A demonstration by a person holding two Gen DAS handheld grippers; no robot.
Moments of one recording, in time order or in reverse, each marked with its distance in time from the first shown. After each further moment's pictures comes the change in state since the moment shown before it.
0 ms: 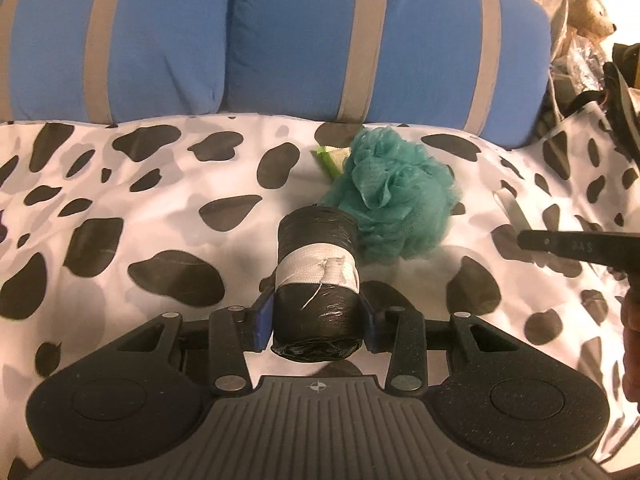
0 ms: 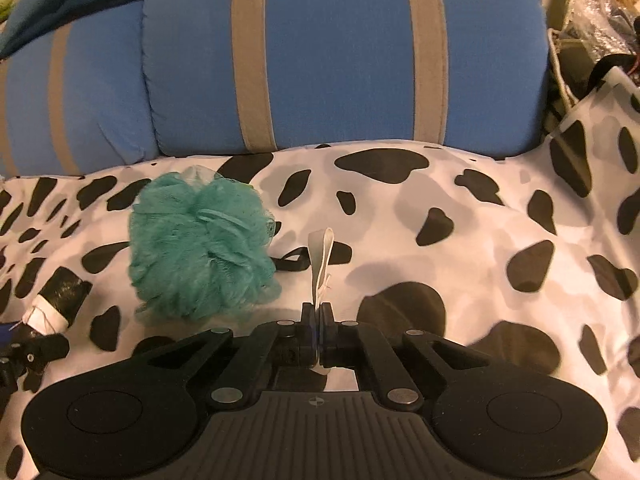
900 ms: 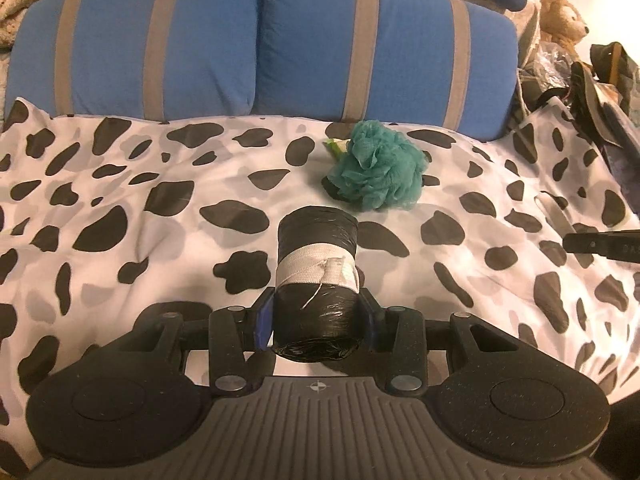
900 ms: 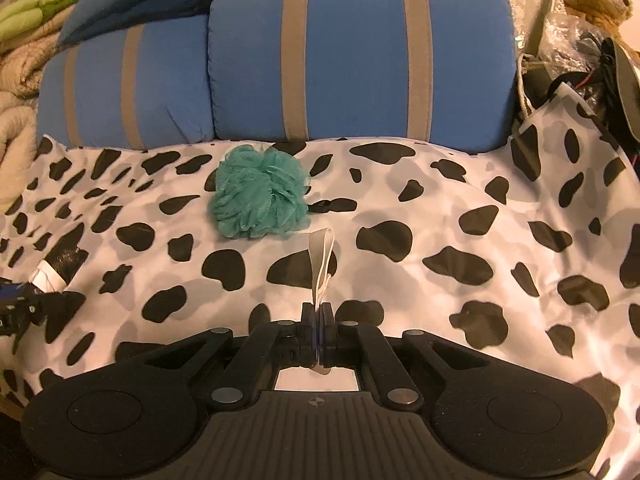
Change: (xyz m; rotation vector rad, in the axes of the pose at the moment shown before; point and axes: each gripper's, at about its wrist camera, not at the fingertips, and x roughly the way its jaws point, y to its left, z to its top) left arm -0.113 0.007 -0.063 0.013 -0.041 0.022; right arm -0.144 0.002 -0.067 -0.052 -0.005 0.049
